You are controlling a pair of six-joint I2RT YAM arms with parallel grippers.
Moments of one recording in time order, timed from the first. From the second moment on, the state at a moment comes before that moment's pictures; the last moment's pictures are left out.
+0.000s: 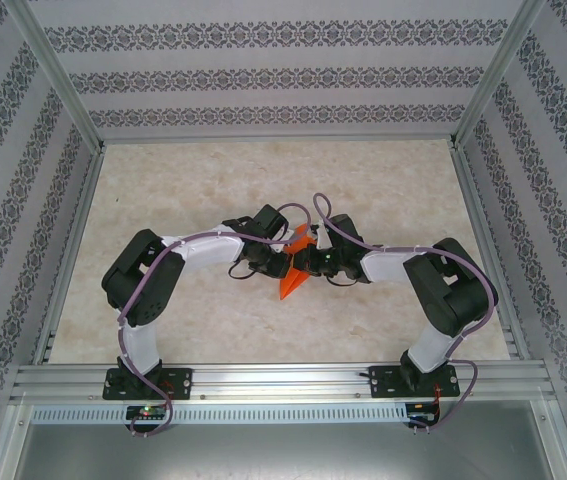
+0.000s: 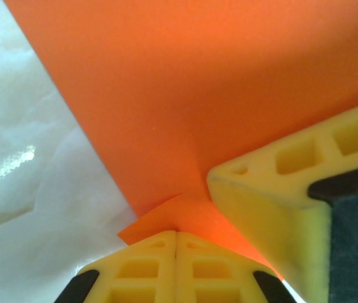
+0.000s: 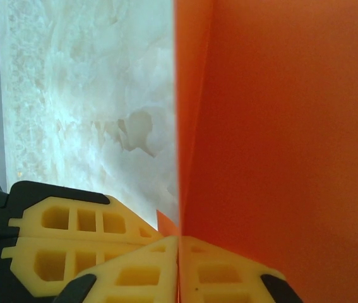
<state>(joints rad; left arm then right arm) -0.71 1.89 1.19 -0.47 0.31 -0.32 0.52 1.70 0.70 0.17 -0.54 0.72</state>
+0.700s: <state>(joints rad) -0.70 1.96 1.25 -0.47 0.35 -0.27 0.56 1.41 0.58 0.09 -0.41 0.80</state>
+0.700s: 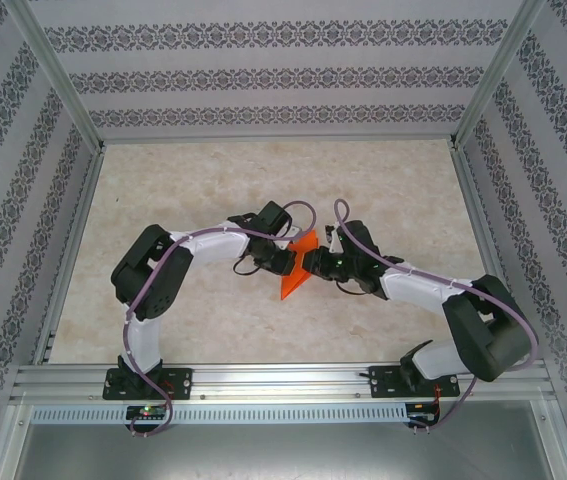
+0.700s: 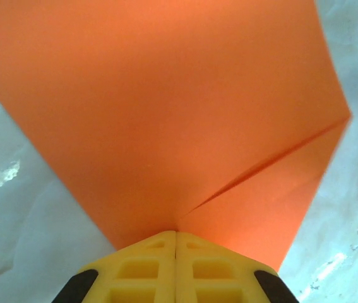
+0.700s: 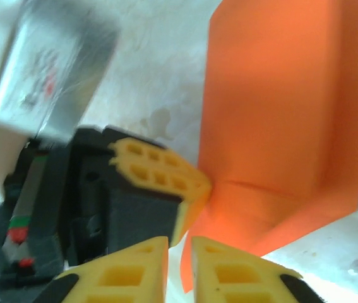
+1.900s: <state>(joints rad) -0.69 1.99 1.27 -0.48 0.38 -0.25 0.71 1.67 0.53 0.35 -0.36 1.00</state>
